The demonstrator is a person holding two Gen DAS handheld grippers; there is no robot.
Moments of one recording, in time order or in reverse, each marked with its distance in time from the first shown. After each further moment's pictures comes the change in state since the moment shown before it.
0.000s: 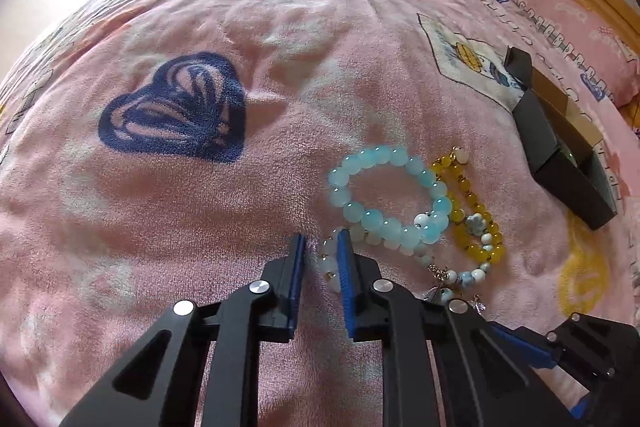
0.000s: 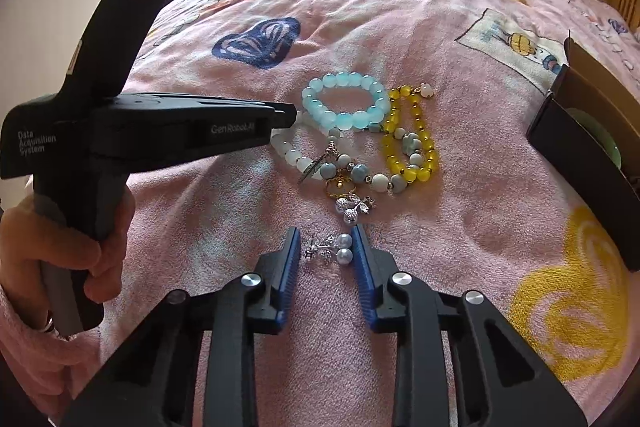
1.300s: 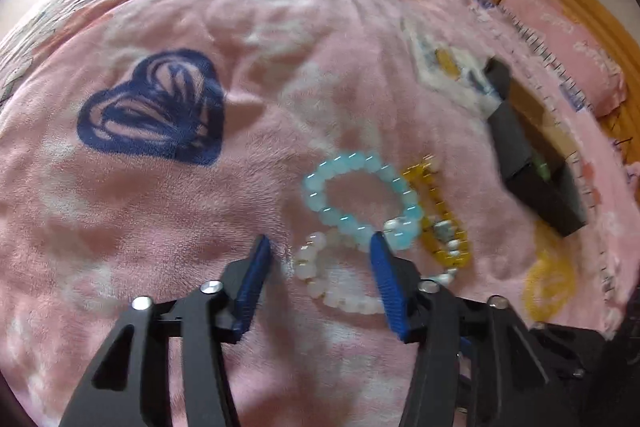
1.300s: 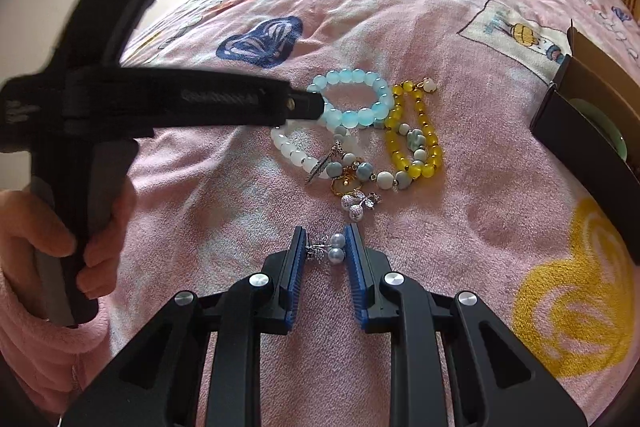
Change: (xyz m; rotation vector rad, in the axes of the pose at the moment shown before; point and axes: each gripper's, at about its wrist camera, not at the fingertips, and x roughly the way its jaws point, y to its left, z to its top) left arm 0.003 0.002 0.009 -0.026 0.047 -0.098; right arm -0.001 -0.002 0.001 0.035 0.019 0.038
